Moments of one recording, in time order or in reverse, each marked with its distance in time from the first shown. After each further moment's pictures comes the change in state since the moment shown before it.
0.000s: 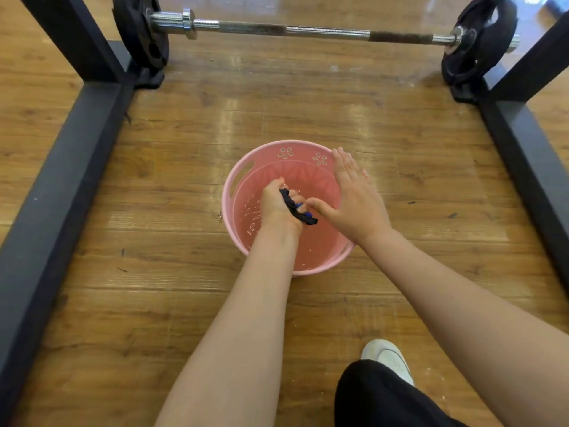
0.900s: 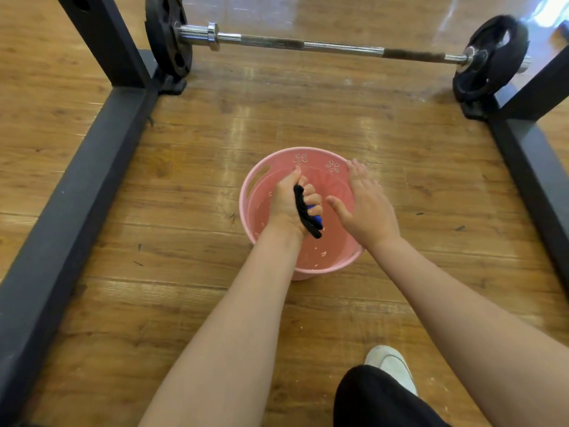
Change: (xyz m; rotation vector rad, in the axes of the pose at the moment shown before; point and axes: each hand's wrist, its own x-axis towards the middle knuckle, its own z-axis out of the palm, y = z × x) left_hand -0.035 0.014 0.002 0.101 -0.204 0.015; right_hand -0.002 -0.001 0.000 0.017 0.032 0.020
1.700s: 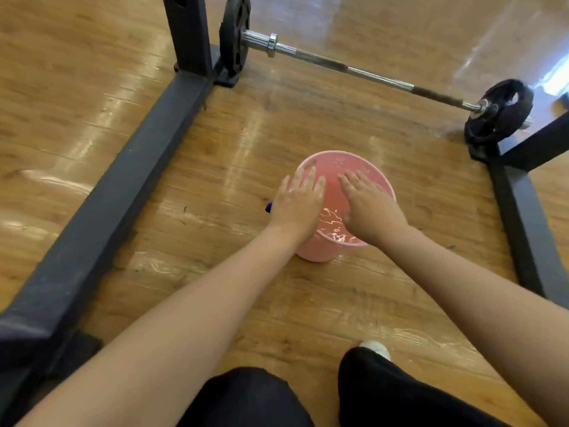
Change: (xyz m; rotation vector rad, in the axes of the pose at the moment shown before) left_hand -0.113 0.039 -0.057 2.321 0.215 0.811; right_hand -0.040 -0.114 -0.059 -0.440 -0.296 -0.204
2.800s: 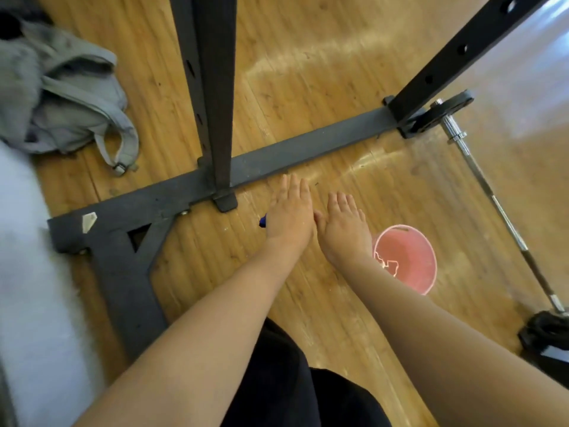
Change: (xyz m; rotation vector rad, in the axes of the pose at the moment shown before) left_hand -0.256 -0.022 -0.227 -0.360 0.041 -1.065; right_hand -0.152 -0.232 -0.195 -0.085 -0.236 -0.531
